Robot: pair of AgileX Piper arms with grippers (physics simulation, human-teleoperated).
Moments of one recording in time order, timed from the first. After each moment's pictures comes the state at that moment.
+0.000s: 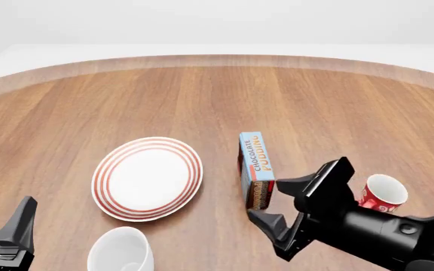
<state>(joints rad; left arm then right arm) 0.00 0.00 0.00 0.00 0.00 0.79 1.01 -0.45 0.02 -0.03</state>
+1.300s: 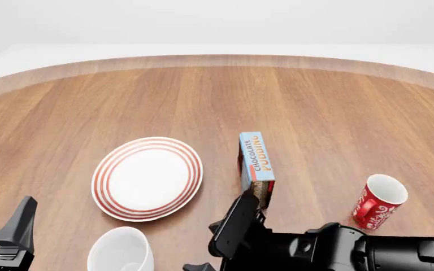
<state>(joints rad) 0.00 0.00 0.00 0.00 0.00 1.10 1.38 -0.60 -0.02 0.05</state>
